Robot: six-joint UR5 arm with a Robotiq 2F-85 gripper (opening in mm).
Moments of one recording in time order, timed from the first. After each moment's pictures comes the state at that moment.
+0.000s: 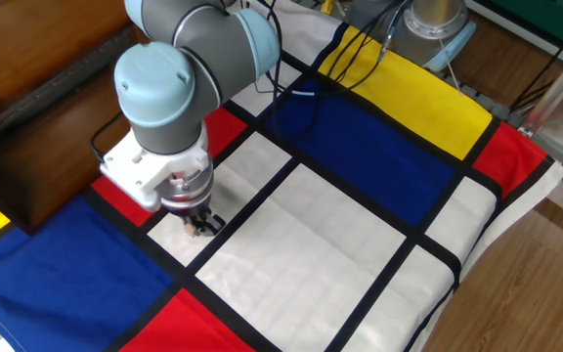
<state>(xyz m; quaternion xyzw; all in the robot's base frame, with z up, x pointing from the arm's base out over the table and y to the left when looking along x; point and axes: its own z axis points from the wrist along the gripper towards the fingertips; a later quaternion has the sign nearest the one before) 0.609 0.028 0.020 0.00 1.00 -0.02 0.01</state>
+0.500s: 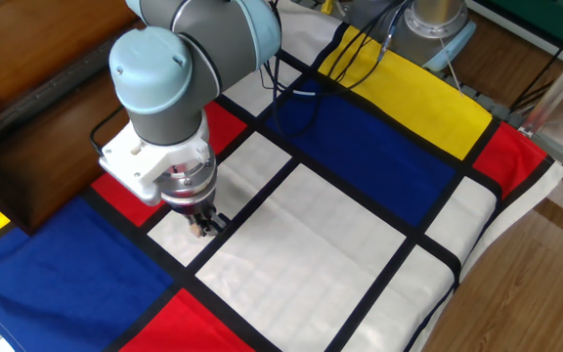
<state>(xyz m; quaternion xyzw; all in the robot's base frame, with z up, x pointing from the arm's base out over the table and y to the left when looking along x) 0.610 0.043 0.031 0.01 1.00 0.01 0.01</state>
